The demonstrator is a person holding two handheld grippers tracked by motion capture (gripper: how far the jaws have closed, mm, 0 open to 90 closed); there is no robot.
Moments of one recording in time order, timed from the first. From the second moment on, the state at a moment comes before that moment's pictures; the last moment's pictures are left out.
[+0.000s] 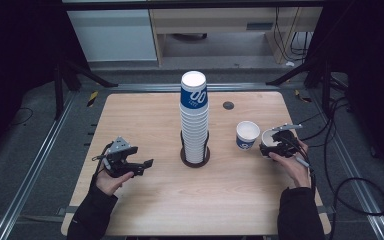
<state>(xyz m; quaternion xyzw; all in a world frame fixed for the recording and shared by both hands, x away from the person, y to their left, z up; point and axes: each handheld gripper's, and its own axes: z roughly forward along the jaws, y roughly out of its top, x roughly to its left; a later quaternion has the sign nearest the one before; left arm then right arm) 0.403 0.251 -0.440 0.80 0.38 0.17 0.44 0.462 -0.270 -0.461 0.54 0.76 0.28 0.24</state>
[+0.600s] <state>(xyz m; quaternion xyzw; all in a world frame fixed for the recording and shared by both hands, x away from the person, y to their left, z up) 0.401 0.251 -0.439 0.80 0.37 0.16 0.44 0.449 -0.269 -0.456 0.53 0.77 0.28 0.23</state>
